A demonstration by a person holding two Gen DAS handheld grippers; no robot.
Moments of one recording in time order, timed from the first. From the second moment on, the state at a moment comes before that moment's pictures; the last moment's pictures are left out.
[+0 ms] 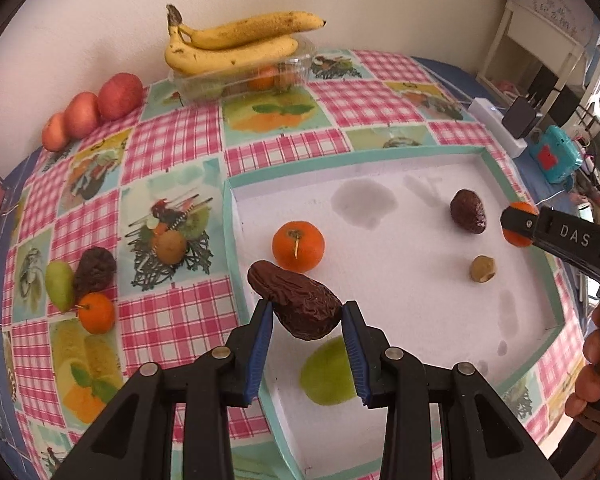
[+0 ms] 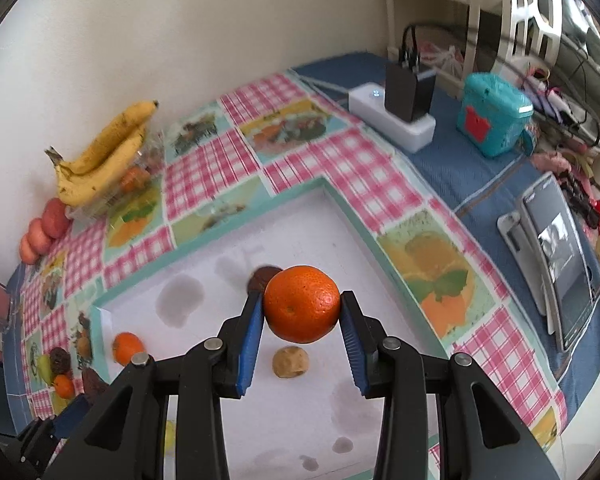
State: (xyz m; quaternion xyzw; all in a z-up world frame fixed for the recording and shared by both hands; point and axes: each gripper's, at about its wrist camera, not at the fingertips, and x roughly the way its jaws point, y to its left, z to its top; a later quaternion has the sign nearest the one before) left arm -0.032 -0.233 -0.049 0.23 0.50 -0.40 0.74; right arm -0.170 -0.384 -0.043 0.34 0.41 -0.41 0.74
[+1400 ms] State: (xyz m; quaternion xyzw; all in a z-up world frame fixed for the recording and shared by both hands) left arm -0.009 -0.219 -0.038 0.21 0.51 -0.36 0.76; right arm -0.169 -0.384 -0.042 0.30 0.42 -0.45 0.73
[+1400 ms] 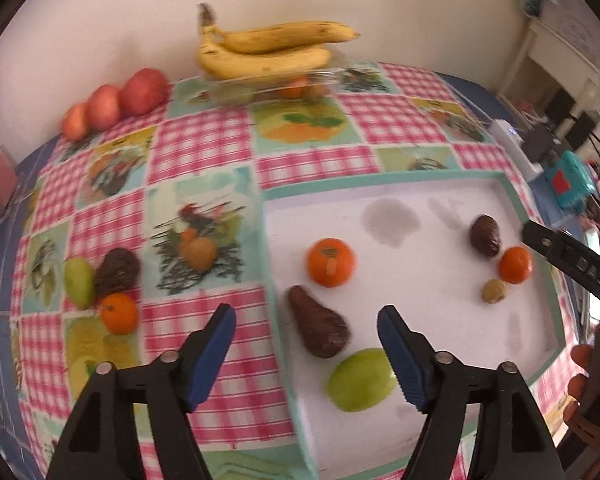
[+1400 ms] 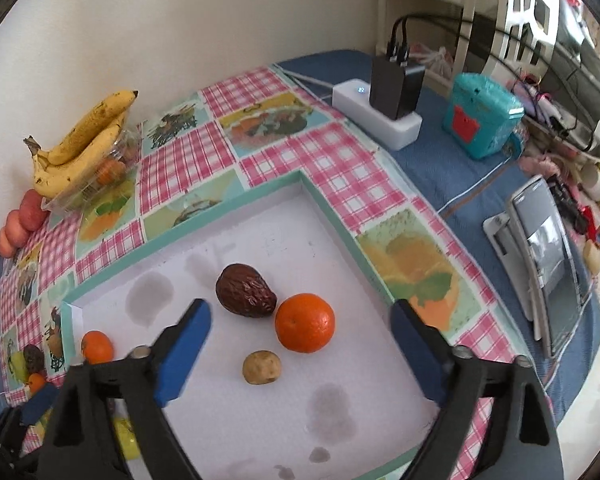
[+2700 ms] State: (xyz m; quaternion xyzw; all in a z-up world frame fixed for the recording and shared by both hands) left arm 0.126 -0.023 -0.006 0.06 0.49 -0.08 0.86; right arm -0.068 -0.275 -0.022 0.22 0.45 -0.28 0.82
